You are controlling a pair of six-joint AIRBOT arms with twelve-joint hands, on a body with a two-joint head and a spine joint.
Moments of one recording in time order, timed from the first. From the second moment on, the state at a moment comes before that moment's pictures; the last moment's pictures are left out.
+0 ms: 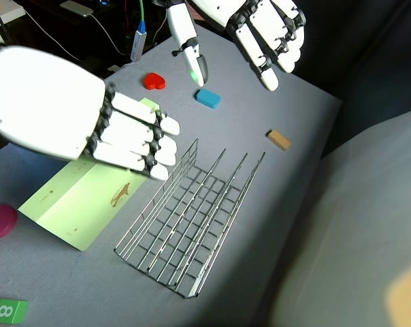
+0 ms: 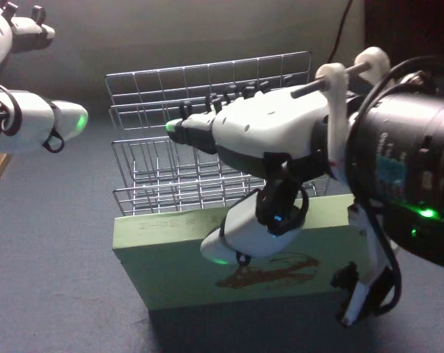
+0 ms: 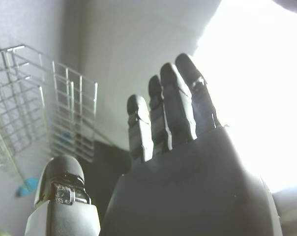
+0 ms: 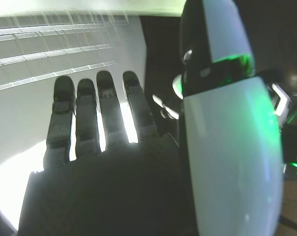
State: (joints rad) left arm 0.18 -0.60 0.53 -1.62 -0.85 2.99; right arm -0.17 -1.19 0.64 -1.09 -0.77 0.39
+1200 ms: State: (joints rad) left arm 0.22 -0.55 0.59 -1.53 -0.73 2.99; right arm -0.22 -1.23 0.69 -1.06 -0.79 0.36
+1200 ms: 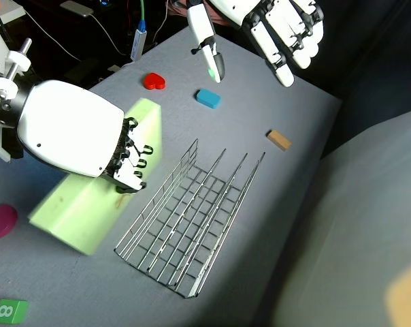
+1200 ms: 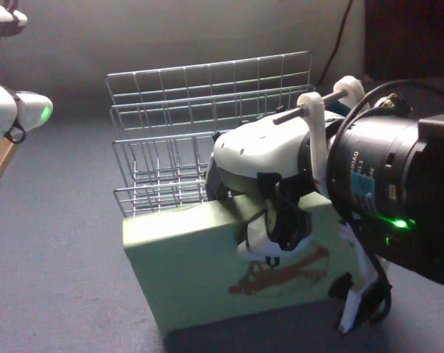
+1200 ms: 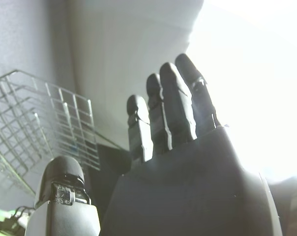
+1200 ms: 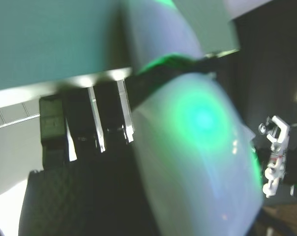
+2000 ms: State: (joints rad) left arm 0.22 -0.53 0.59 -1.54 -0.74 2.99; right arm 0.04 -1.12 0.60 -0.97 -0.83 0.20
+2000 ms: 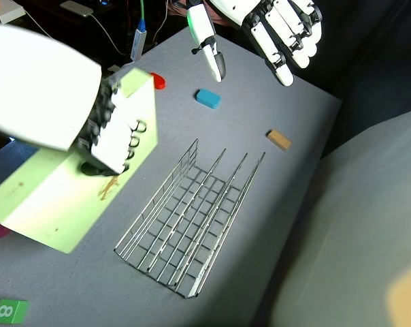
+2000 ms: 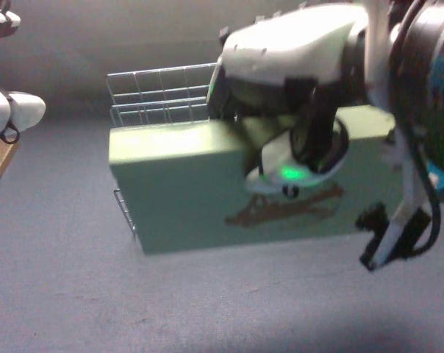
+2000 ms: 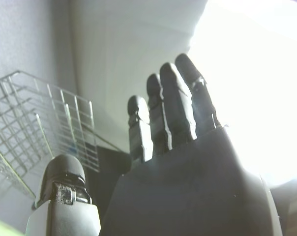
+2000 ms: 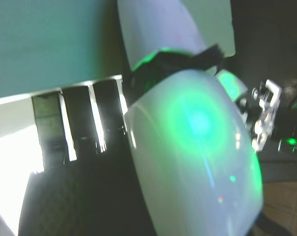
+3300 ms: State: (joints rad) left arm 0.22 -0.53 0.58 -1.54 -0.73 2.99; right arm 0.00 -1.39 0.89 -1.14 -0.81 0.22
